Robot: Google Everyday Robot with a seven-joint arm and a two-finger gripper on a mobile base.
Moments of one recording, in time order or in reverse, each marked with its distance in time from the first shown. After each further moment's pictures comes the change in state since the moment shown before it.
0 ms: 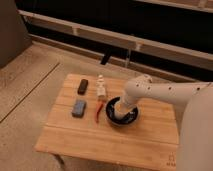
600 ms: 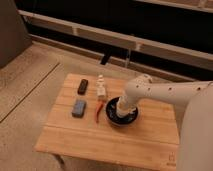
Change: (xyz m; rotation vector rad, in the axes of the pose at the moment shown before) arm 0.000 -0.001 -0.001 -0.004 -0.020 0.034
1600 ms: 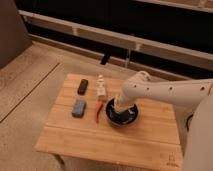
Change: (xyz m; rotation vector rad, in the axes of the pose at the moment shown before) arm -0.001 0.017 -0.027 0.012 -0.077 -0.041
